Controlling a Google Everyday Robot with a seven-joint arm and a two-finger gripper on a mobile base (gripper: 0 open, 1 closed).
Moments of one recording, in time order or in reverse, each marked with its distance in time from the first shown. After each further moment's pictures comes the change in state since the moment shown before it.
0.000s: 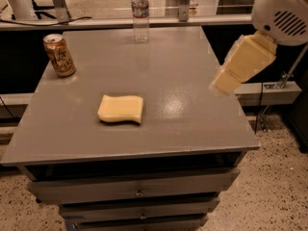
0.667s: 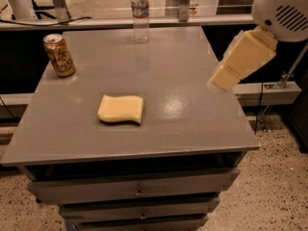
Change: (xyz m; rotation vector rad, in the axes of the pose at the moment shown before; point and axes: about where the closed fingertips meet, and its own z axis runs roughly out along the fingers) arm -0.007 0.000 -0.007 0.003 -0.030 -0.003
